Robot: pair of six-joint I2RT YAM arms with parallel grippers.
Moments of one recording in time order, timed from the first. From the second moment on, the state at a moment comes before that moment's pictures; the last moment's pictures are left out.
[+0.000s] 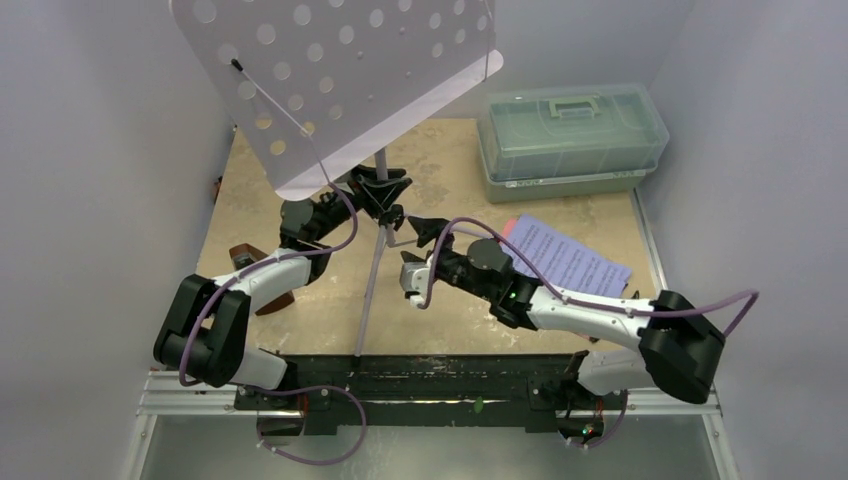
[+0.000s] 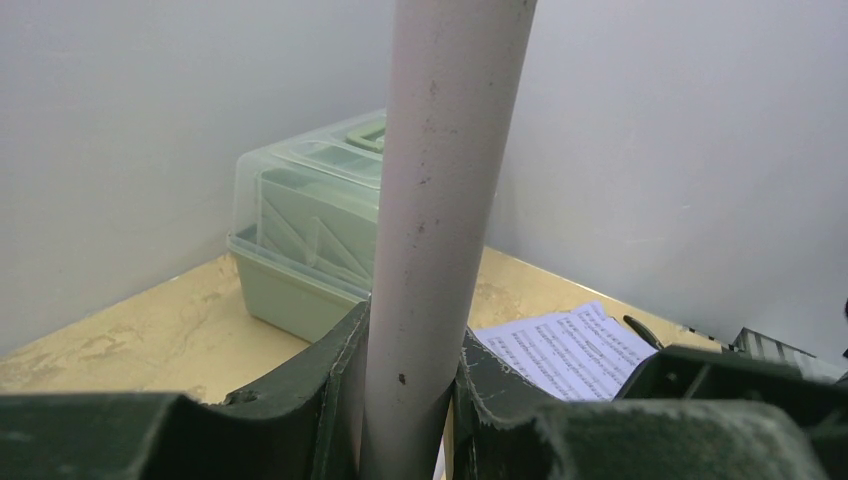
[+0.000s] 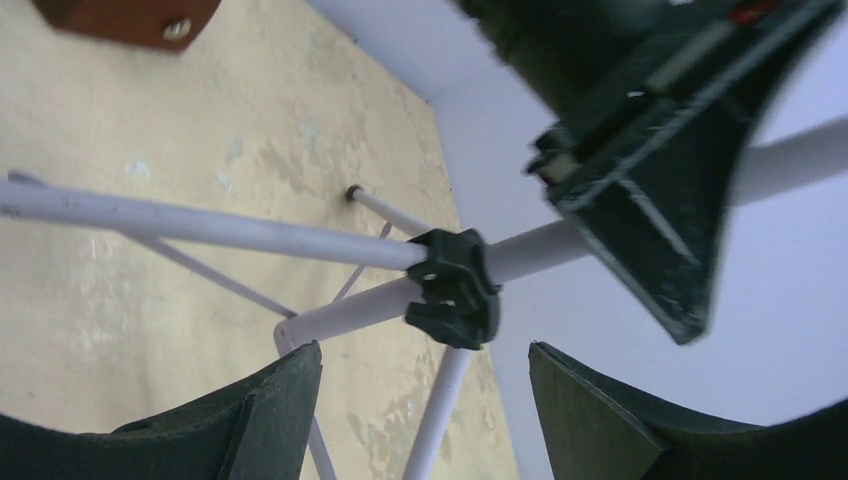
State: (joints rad) left arm -0.37 1.42 0.69 1.15 0.58 -0.41; right arm 0.99 1.26 0.67 0.55 -0.06 -0.93
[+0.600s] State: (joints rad) left arm -0.37 1.42 0.69 1.15 0.57 -0.41; right arm 0.99 1.53 0.76 0.67 0.08 -1.14
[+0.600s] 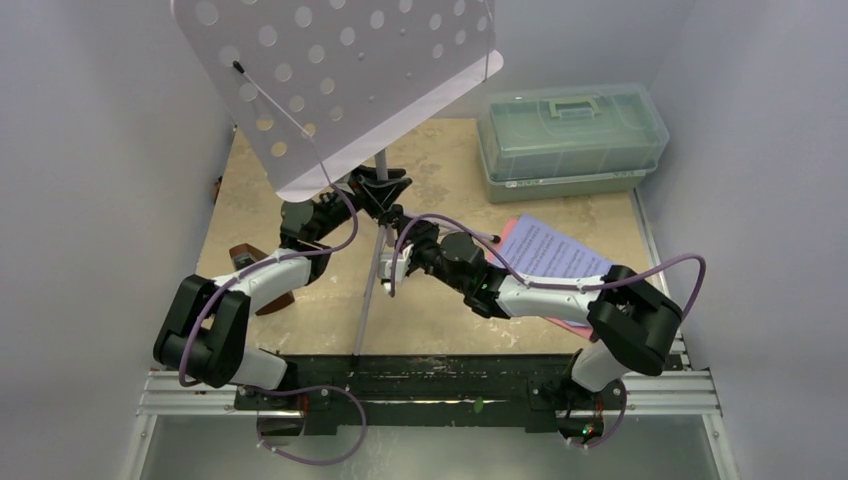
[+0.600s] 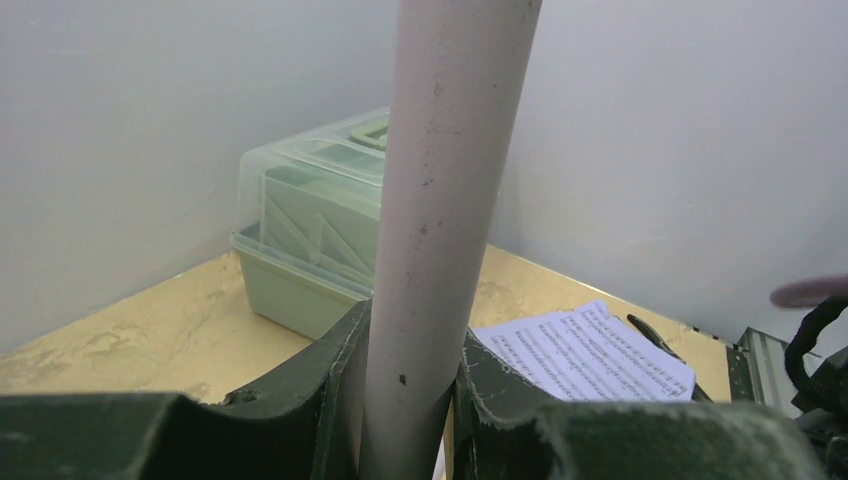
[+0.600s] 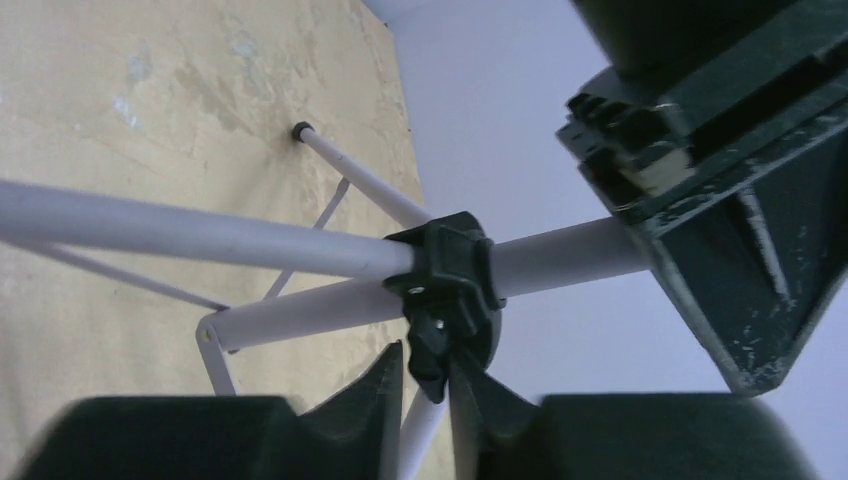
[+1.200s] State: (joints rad) left arm -0.37 1.42 0.69 1.14 0.55 -0.40; right arm 0.81 1.57 0.73 0.89 -0.07 0.61
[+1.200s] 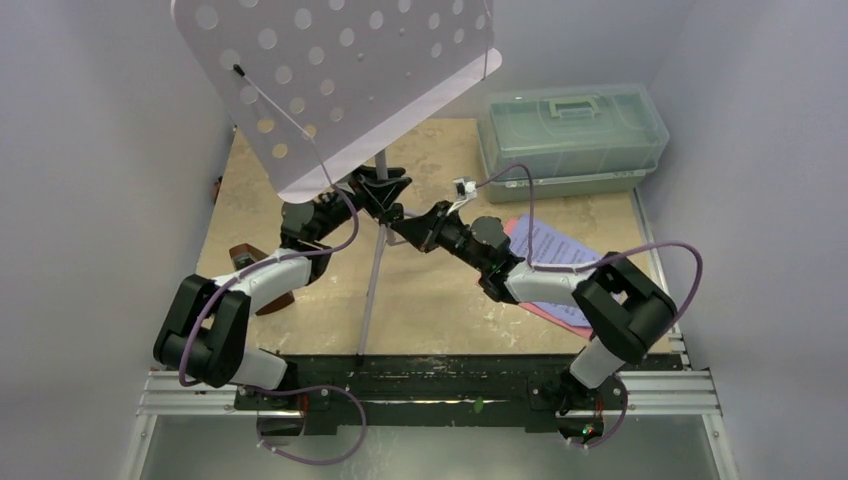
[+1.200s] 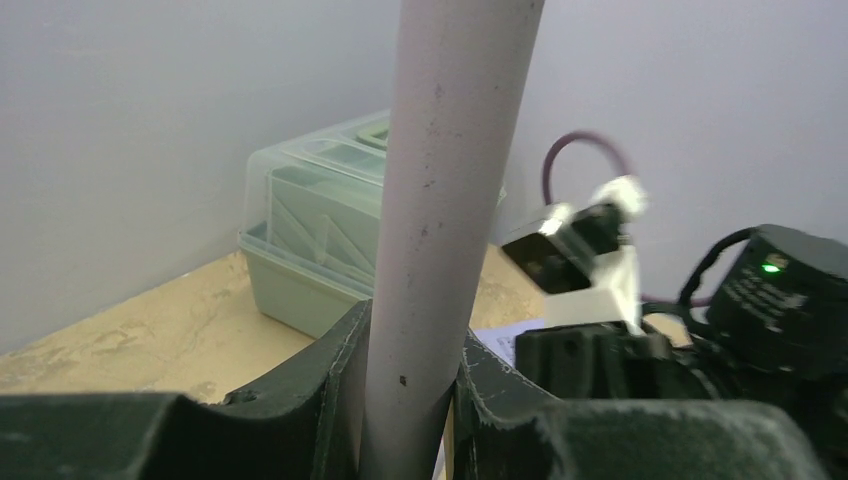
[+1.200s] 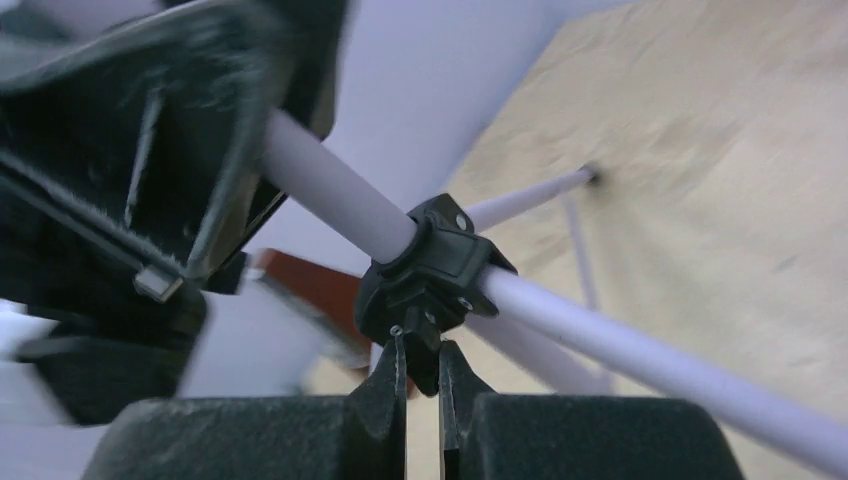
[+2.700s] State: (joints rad) left arm -0.39 1.41 0.69 1.12 0.57 -0.38; right arm 0.95 1.23 0.57 0.56 -0.05 -1.01
